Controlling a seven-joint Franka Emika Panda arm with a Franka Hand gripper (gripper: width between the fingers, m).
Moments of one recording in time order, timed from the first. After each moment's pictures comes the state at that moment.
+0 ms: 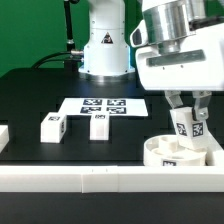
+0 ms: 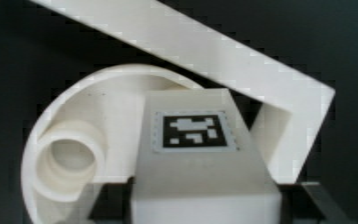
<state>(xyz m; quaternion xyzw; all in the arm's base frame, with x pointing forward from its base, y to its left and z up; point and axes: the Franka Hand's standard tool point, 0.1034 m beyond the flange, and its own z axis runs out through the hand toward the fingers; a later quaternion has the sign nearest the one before) 0.607 0.100 0.080 -0.77 0.62 -0.02 0.16</state>
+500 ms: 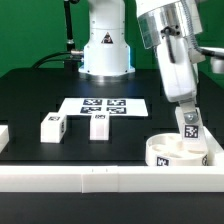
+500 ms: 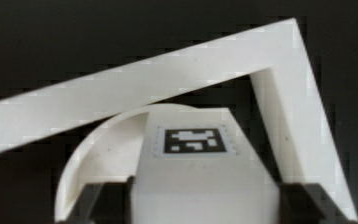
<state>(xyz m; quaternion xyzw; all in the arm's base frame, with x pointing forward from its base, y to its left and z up) 0.606 0.103 0.078 -0.55 0.82 0.04 0.18</state>
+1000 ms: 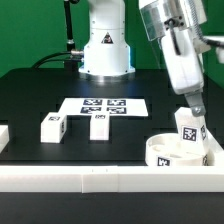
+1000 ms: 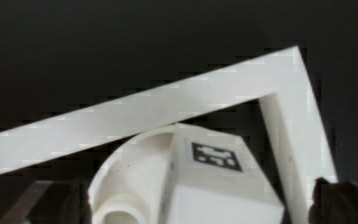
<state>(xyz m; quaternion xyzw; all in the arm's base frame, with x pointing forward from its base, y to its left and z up) 0.605 0.119 0.103 -0.62 0.76 0.06 0.18</state>
